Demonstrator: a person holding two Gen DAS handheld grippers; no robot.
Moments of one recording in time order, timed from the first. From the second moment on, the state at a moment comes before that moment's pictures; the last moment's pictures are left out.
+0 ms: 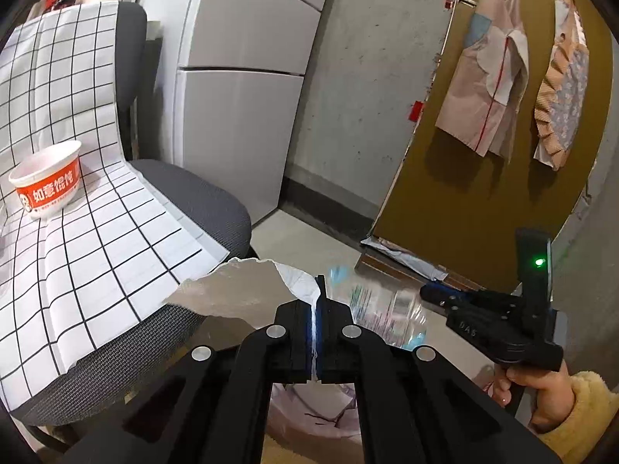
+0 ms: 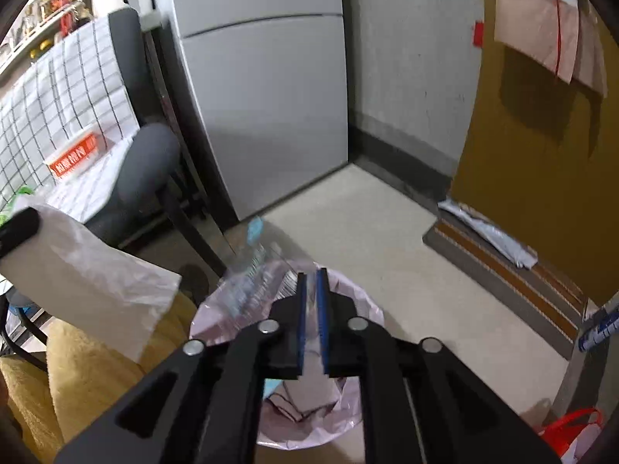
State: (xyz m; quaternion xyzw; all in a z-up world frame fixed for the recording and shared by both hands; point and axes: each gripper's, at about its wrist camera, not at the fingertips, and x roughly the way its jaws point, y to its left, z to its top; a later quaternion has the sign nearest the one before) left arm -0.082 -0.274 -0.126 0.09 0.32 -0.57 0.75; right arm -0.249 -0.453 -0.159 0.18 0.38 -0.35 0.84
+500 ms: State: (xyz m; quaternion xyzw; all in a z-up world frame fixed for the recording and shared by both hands) left arm -0.069 -0.243 -0.117 0.07 0.31 -0.56 0.77; right arm -0.228 -0.435 -0.115 0.16 0.33 -0.33 0.87
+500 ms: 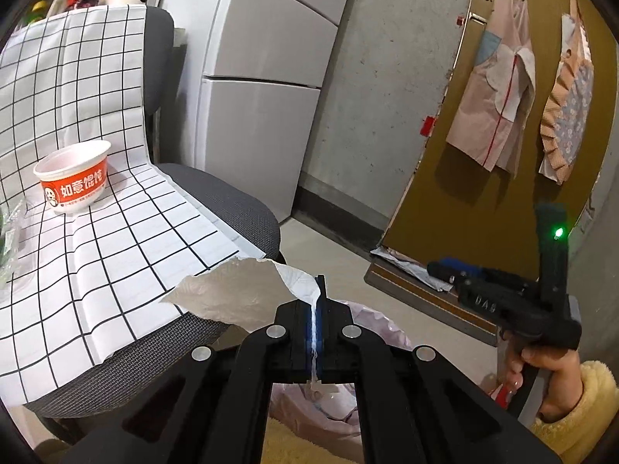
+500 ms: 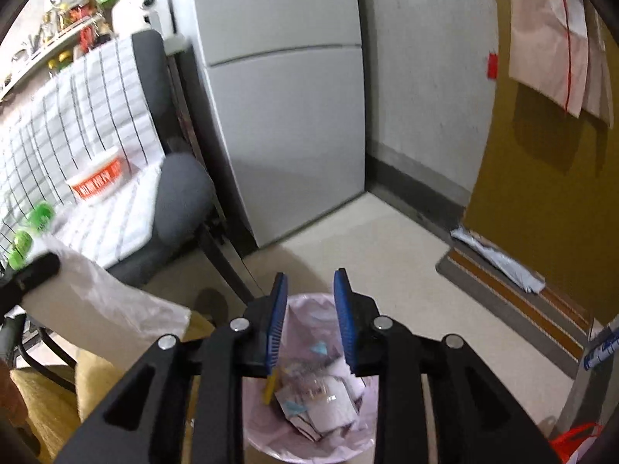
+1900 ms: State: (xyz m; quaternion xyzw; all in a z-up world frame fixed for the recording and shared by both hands) left arm -0.135 -0.350 -0.184 0.22 0.39 -0.62 0.65; right arm -0.270 -0.469 -0.103 0.19 0.28 -0.37 0.87
